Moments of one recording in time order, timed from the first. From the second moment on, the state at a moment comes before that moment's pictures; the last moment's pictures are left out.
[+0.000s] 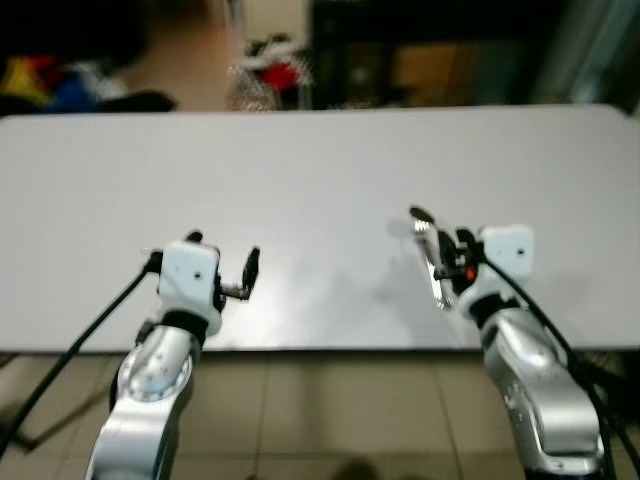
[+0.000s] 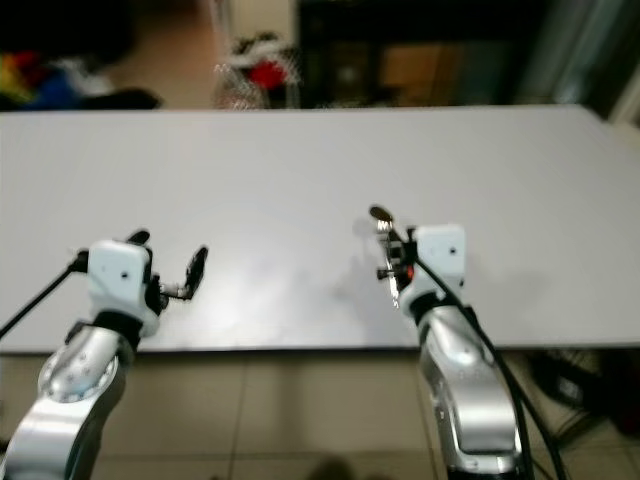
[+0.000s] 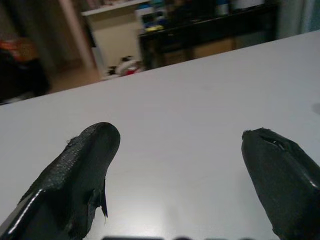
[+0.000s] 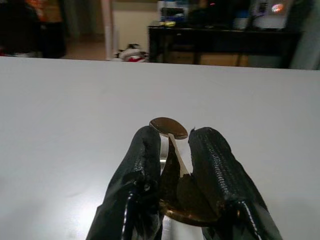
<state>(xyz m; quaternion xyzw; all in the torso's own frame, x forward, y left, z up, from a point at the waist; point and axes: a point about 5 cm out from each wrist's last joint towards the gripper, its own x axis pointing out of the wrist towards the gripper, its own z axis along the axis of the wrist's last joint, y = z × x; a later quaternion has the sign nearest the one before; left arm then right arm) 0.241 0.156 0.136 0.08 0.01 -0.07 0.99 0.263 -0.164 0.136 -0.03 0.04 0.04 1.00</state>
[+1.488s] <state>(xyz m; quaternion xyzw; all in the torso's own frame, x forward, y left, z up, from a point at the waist) 0.223 0.106 0.131 0.03 0.07 -0.32 0.94 0.302 -0.198 0.098 -0.10 0.07 0.08 0.99</state>
